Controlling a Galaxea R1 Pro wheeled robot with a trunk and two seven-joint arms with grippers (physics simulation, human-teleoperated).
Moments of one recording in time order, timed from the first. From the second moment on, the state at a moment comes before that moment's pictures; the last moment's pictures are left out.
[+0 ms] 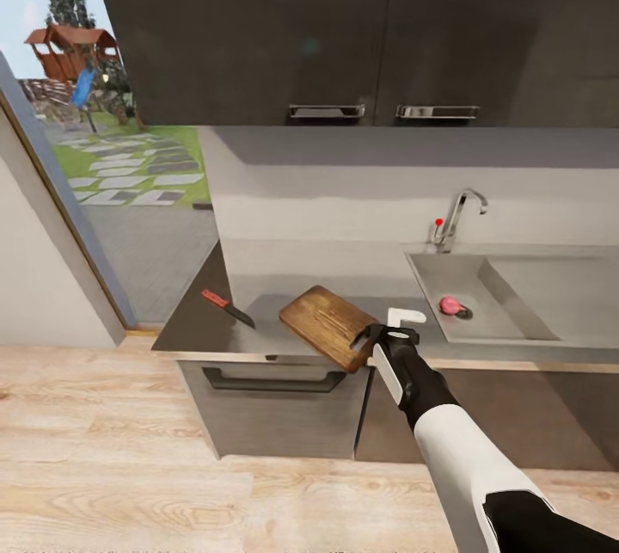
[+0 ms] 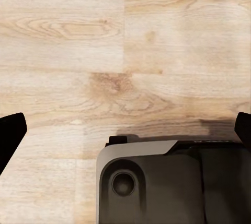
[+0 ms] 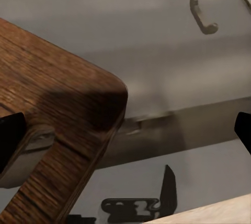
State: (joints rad) left arm 0.00 0.01 0.00 -0.39 0.00 -0.36 -0.01; right arm -0.84 0.16 0.01 -0.68 -0.06 0.38 -0.42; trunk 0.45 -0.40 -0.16
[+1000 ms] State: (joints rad) left arm 0.00 0.01 0.00 -0.39 0.00 -0.36 -0.01; right arm -0.84 0.16 0.01 -0.68 -0.06 0.38 -0.42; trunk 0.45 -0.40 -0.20
